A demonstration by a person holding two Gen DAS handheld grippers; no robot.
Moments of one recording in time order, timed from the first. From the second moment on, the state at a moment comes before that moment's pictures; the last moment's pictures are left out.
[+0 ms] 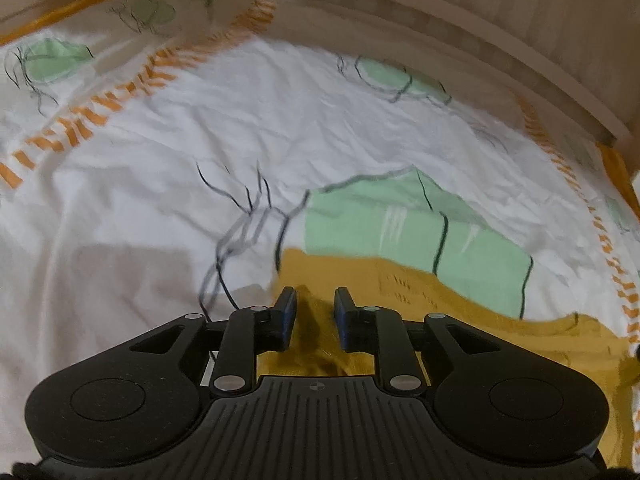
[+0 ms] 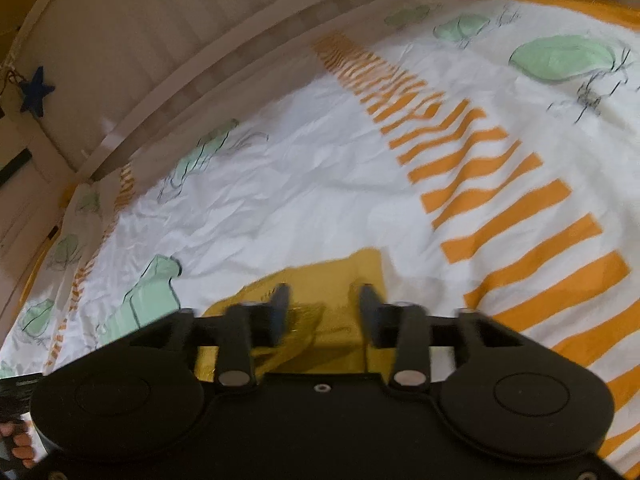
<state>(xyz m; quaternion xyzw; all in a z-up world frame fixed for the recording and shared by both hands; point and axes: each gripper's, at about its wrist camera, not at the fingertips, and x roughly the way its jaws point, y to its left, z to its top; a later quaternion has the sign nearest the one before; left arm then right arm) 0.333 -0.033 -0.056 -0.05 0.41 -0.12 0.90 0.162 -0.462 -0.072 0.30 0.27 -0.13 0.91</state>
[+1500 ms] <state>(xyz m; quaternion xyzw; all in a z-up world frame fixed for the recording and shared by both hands) 0.333 -0.051 -0.076 -0.01 0.43 -0.17 0.88 0.233 -0.385 -0.080 0.09 0.37 -0.10 0.92</state>
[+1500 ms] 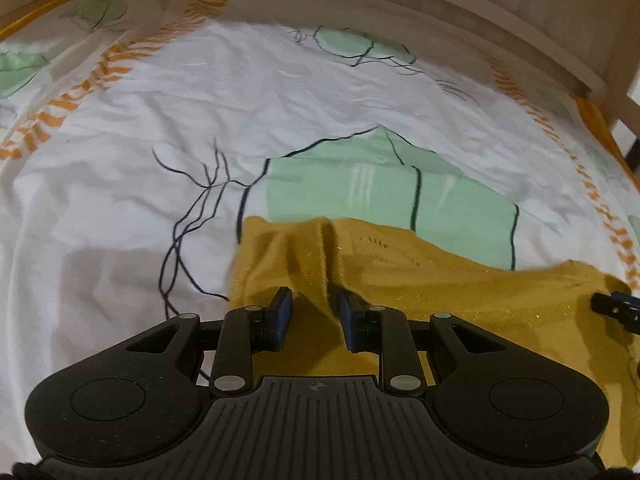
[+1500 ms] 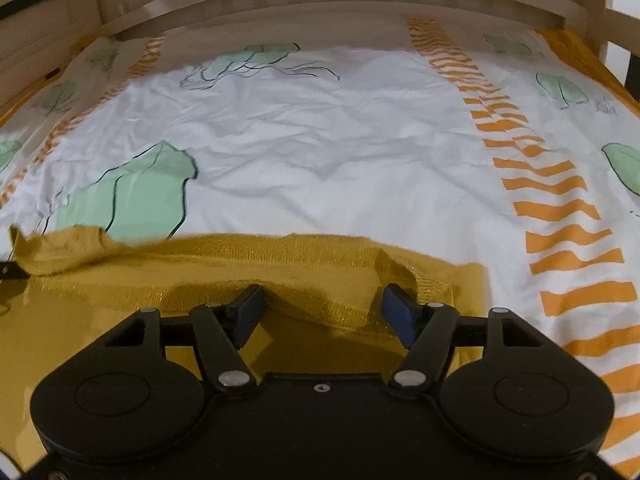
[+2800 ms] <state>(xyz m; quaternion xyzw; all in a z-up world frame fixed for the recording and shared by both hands) 0.317 0.004 -0.015 -0.02 0.46 -0.17 0.87 0.275 -0.273 -0.084 -0.02 0.40 -0.02 0.92</state>
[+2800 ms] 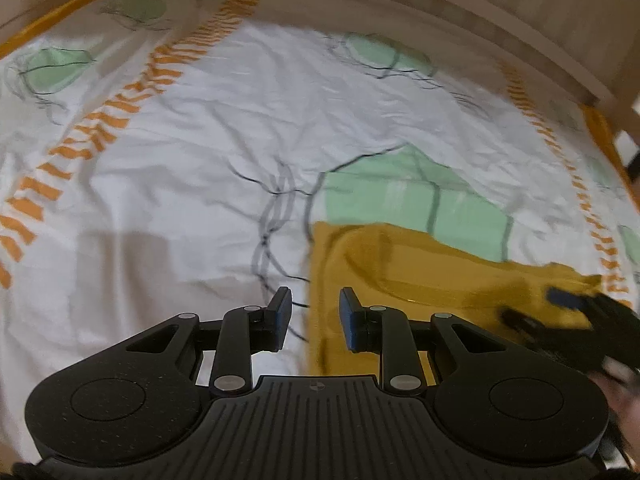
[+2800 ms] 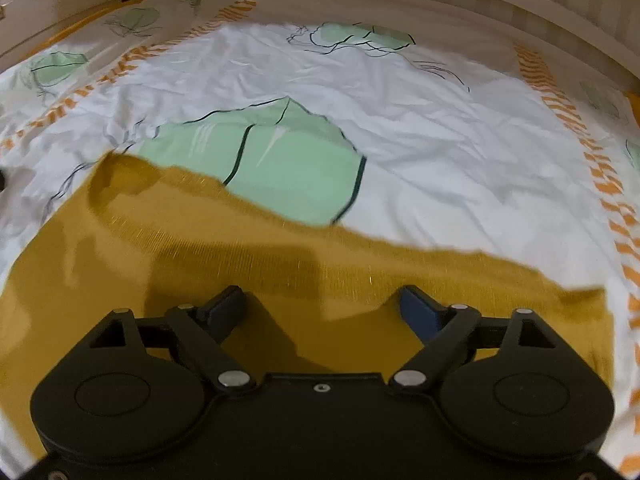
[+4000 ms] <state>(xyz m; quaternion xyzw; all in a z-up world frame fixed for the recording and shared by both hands) 0.289 -0.048 -0.029 0.00 0.48 -0.22 0.85 0.152 -0.346 -0.060 0.04 0.41 -0.08 0.91</state>
